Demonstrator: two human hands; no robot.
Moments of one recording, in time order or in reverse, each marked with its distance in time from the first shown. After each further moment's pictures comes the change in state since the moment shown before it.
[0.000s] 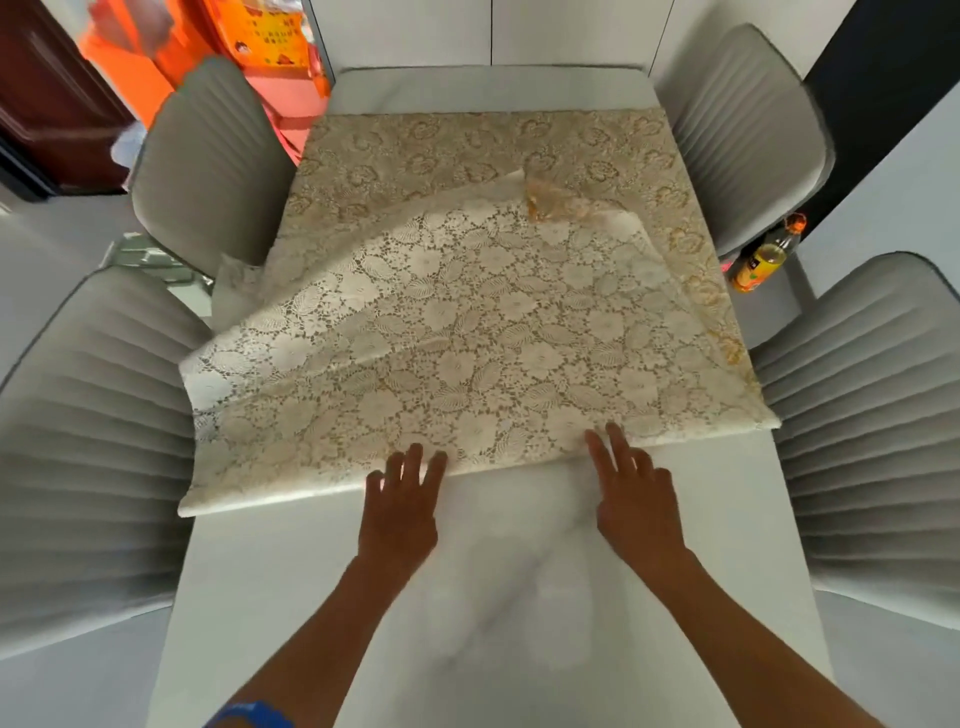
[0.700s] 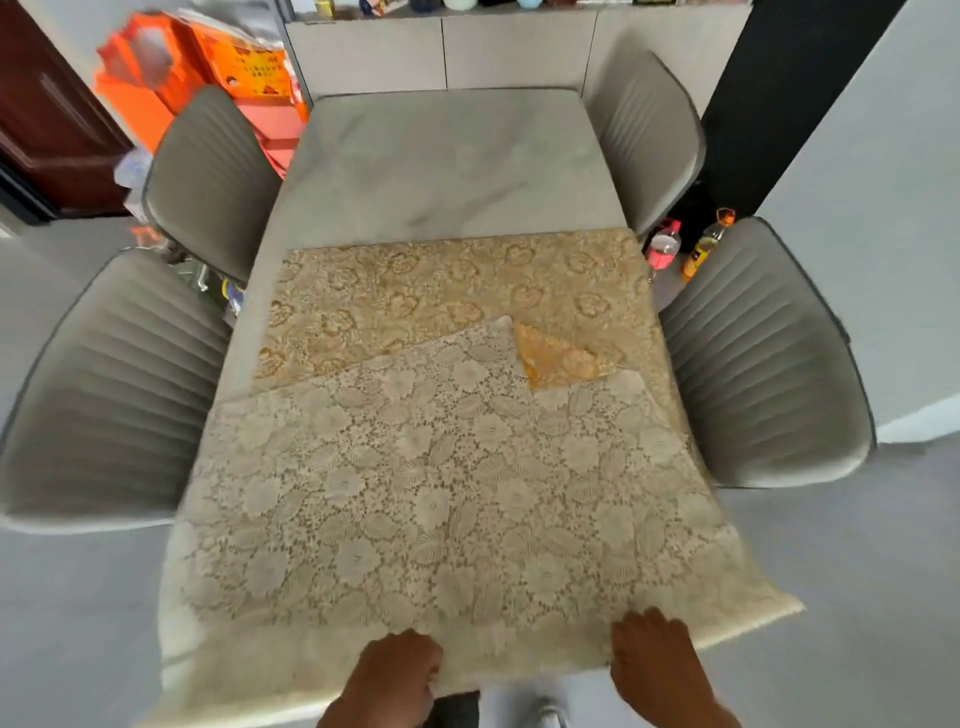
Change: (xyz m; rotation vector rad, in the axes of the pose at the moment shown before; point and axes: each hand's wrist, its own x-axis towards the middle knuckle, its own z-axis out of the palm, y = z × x) left_hand -0.238 0.101 -0.034 -0.213 -0.836 0.109; right_hand -0.296 0.060 0.033 0.209 -0.311 -0.070
